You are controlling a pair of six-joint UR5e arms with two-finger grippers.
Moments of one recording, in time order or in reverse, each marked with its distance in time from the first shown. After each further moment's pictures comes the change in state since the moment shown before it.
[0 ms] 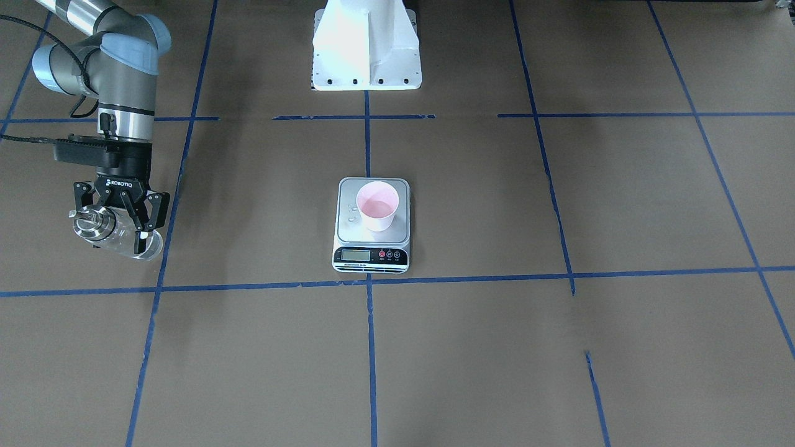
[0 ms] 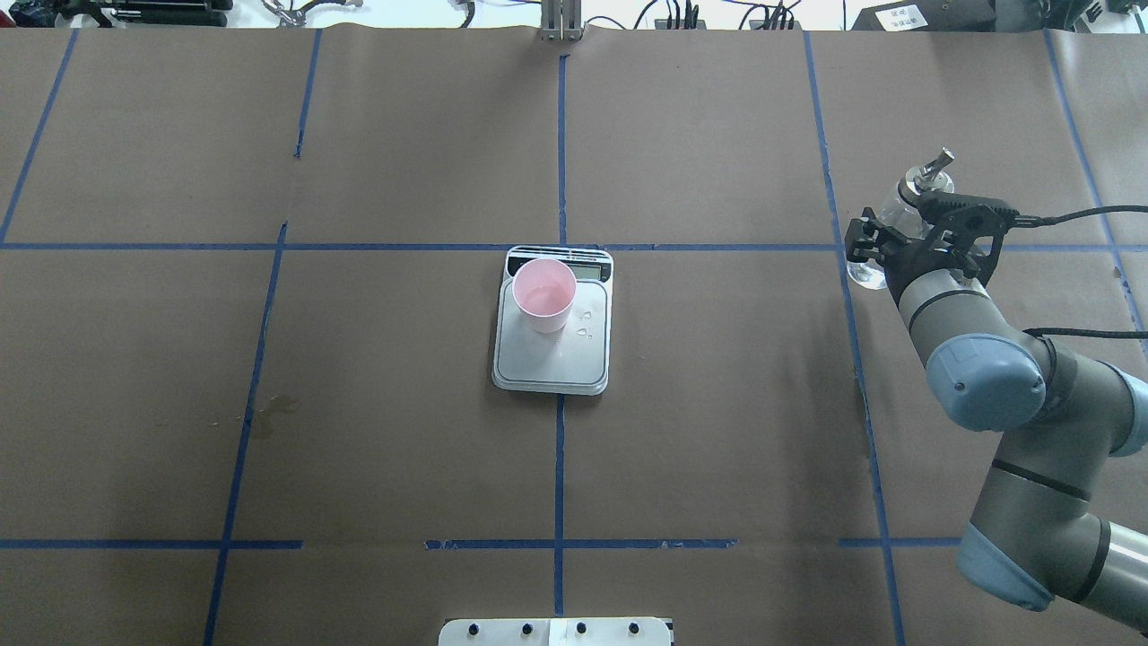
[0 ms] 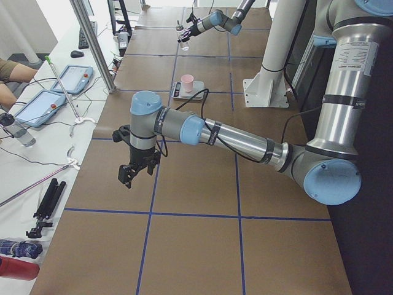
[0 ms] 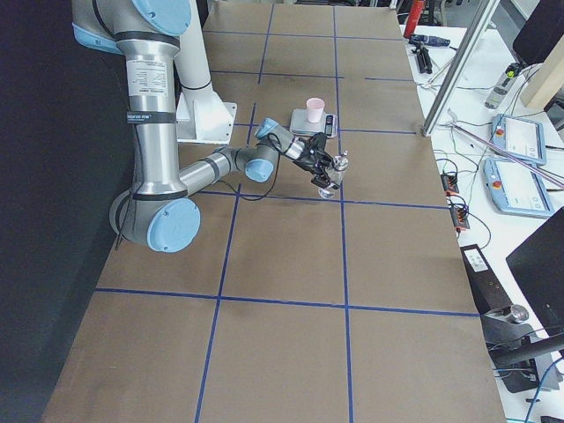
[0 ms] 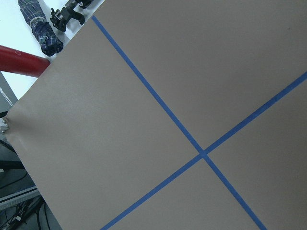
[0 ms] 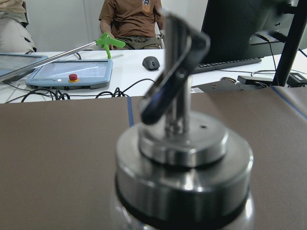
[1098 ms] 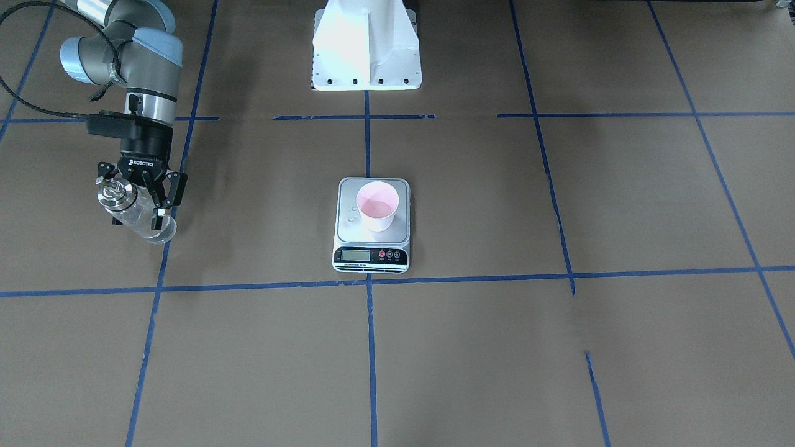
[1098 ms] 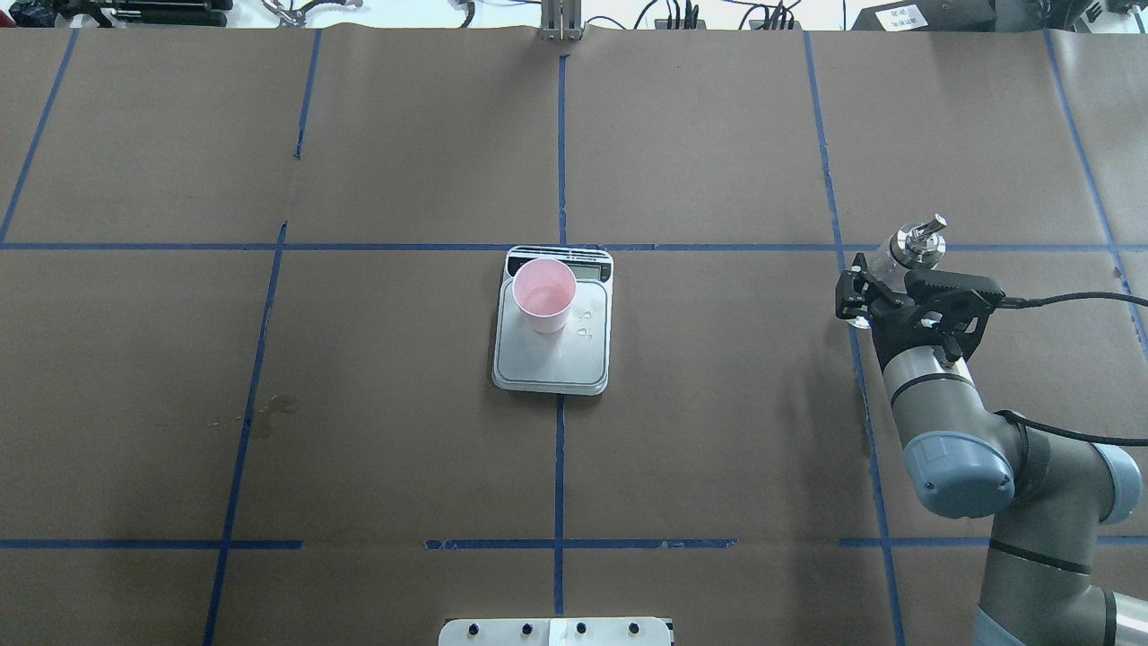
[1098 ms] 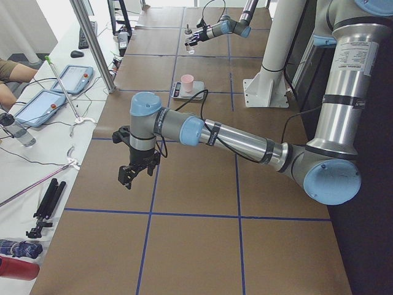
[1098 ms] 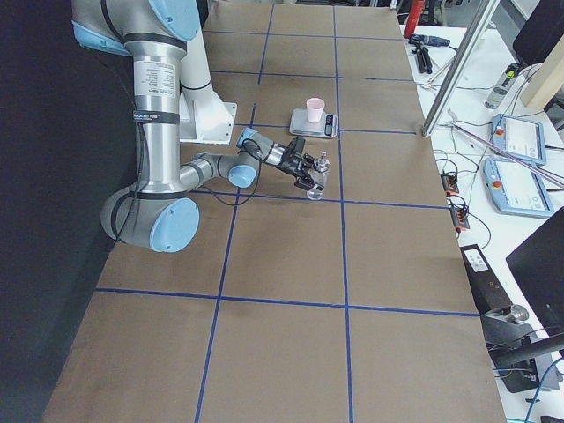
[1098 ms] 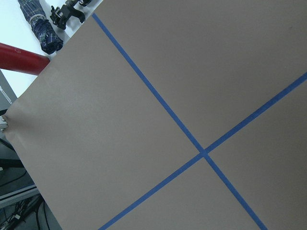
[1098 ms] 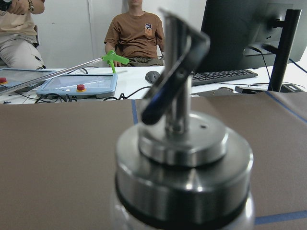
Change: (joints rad) left arm 0.000 0.000 0.007 -0.003 0.000 -0.003; right arm -0.163 -0.059 -0.002 0.003 -0.205 0.108
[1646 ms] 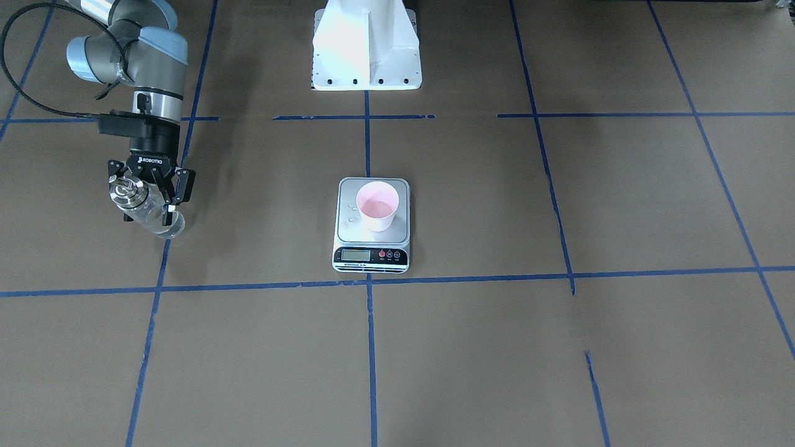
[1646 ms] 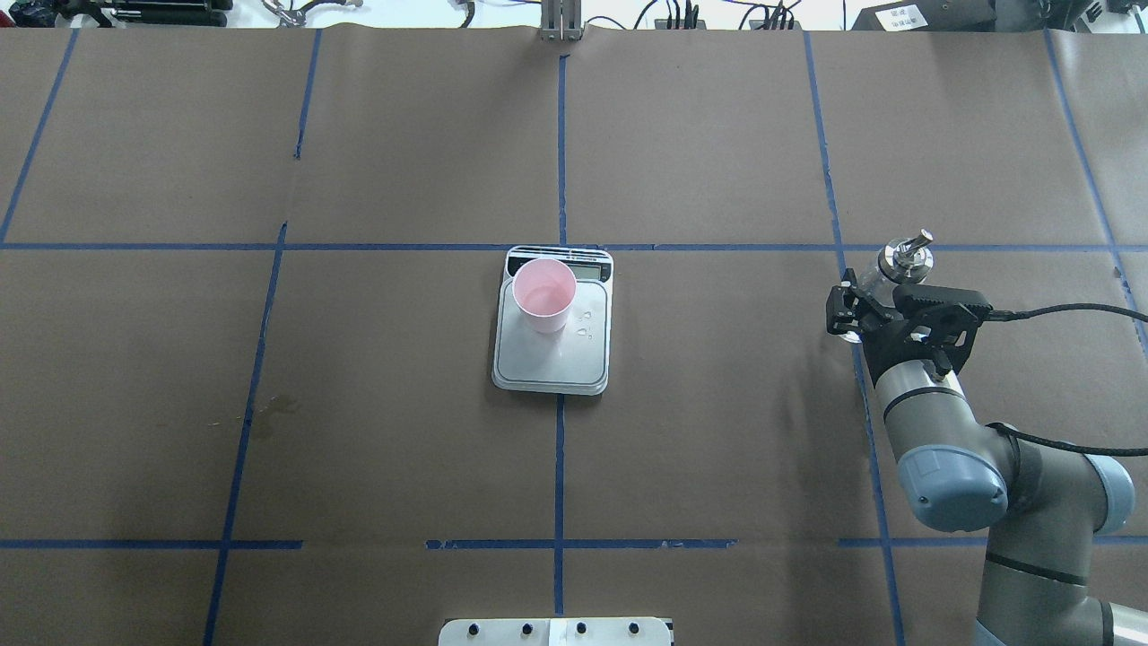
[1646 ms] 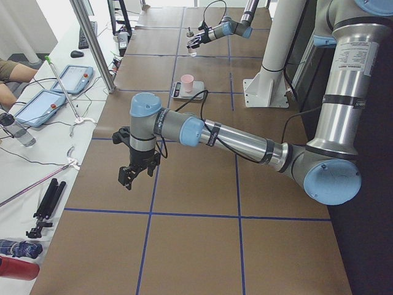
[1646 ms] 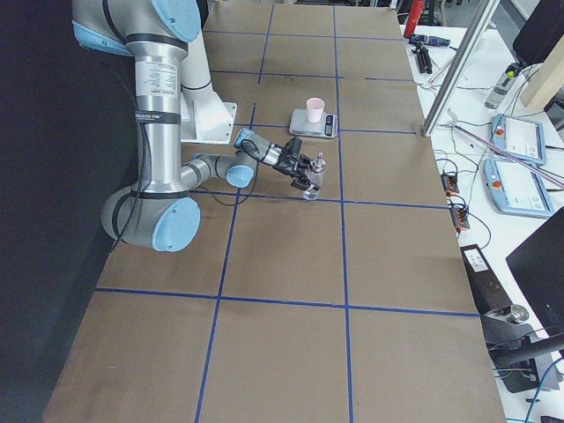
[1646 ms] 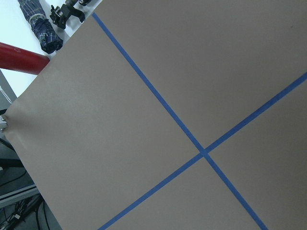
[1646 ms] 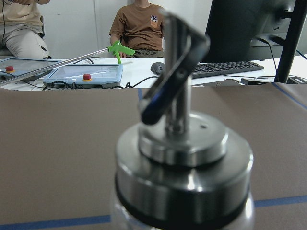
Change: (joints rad) left arm 0.000 0.001 0.003 0.000 0.000 0.001; right arm -0.028 -0.001 -0.002 -0.001 0.004 0.001
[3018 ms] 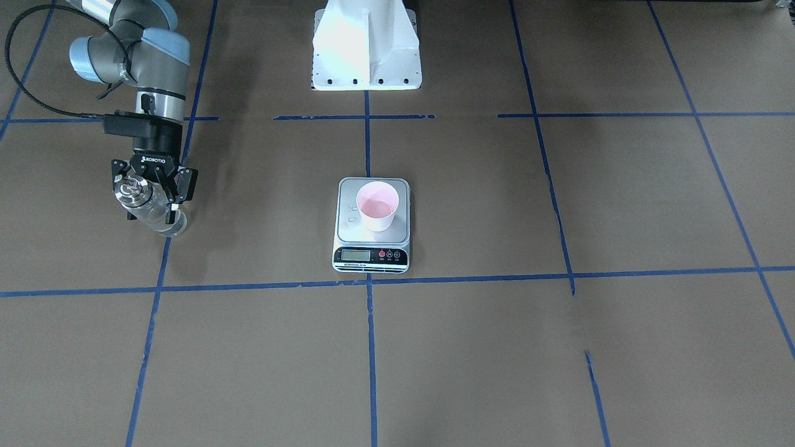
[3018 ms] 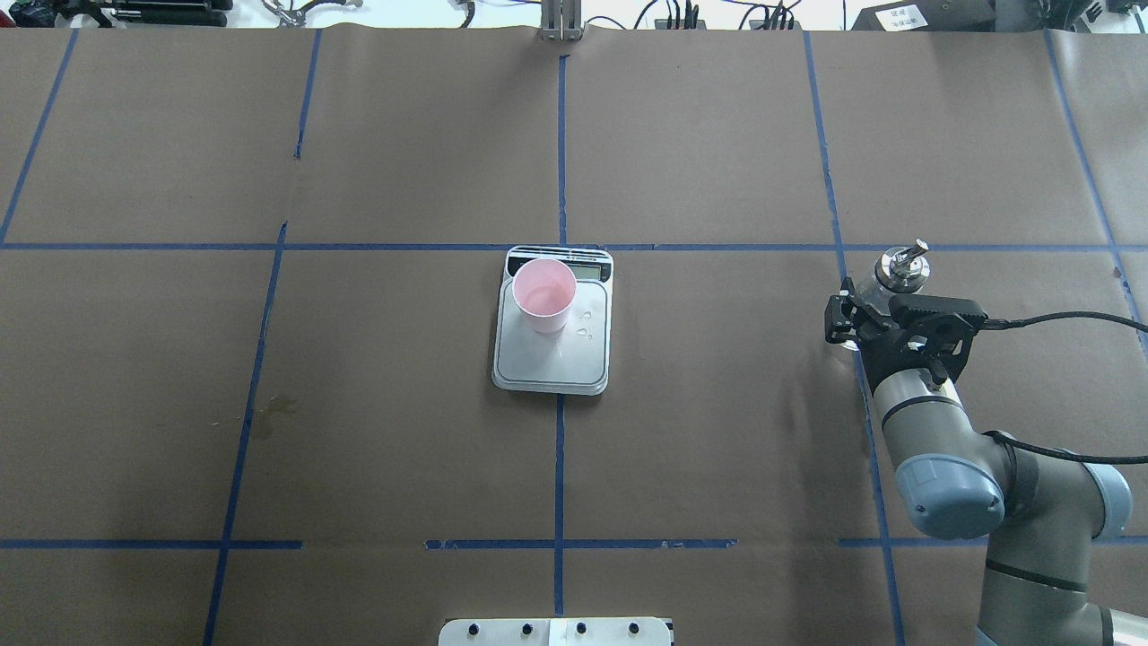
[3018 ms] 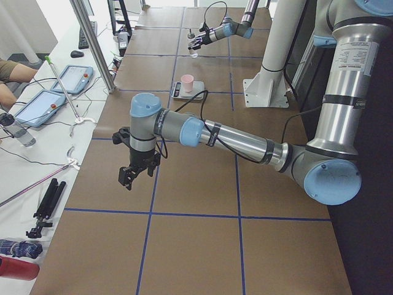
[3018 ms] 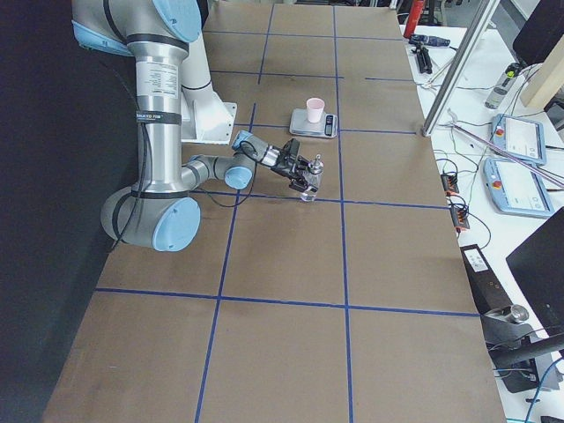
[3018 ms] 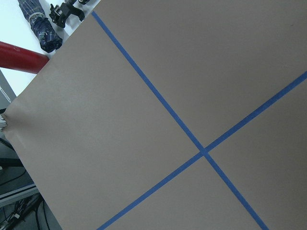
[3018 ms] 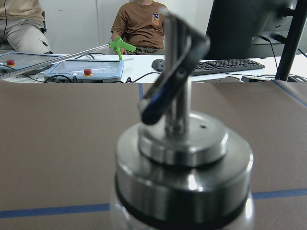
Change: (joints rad) left arm 0.000 0.000 -0.001 0.000 0.000 0.000; right arm -0.016 -0.005 -0.010 0.000 -0.009 0.000
